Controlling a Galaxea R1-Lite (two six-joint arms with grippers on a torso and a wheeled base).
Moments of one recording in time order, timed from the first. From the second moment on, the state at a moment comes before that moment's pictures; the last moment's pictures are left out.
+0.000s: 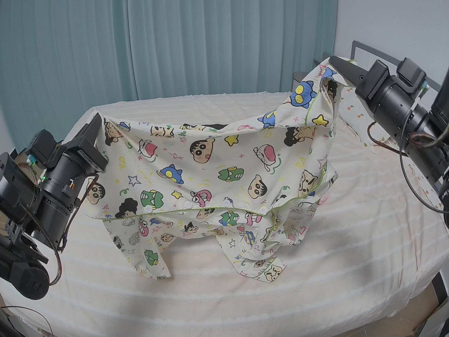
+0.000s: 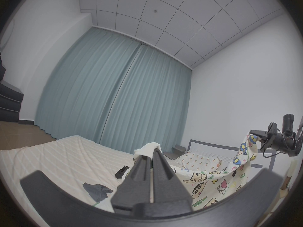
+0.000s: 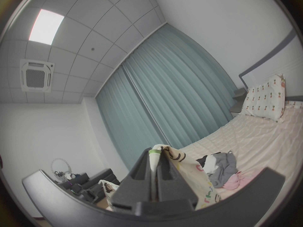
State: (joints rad) left arm -0.40 1.56 -0.37 -1.55 0.25 -0.20; right arm 0.60 1.52 -0.84 -1.06 -0.08 0.50
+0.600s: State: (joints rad) left arm -0.40 1.52 -0.32 -1.55 0.25 -0.26; right arm 0.64 1.54 -0.67 -1.28 -0.08 0.55
